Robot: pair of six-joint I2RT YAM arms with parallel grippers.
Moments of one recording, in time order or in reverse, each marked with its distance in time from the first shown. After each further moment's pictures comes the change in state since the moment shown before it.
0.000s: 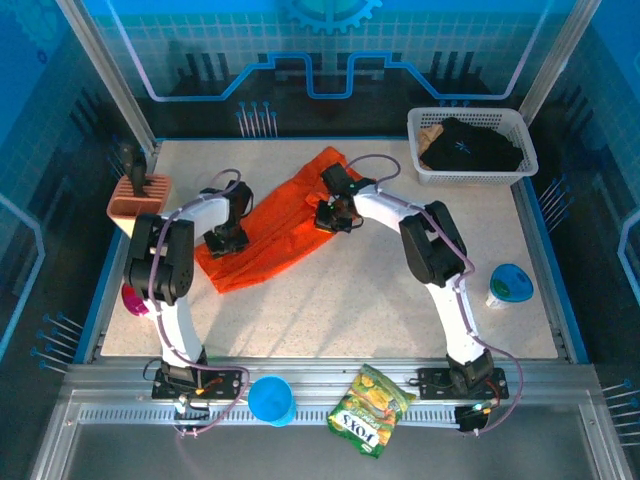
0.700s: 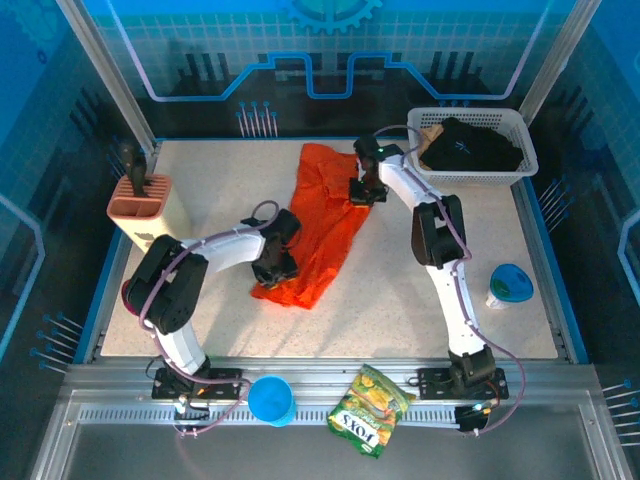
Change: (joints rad) left arm -0.408 -0.150 -0.179 0.152 0.344 -0.365; right arm -0.231 0.229 0.474 -0.396 0.090 -0.419
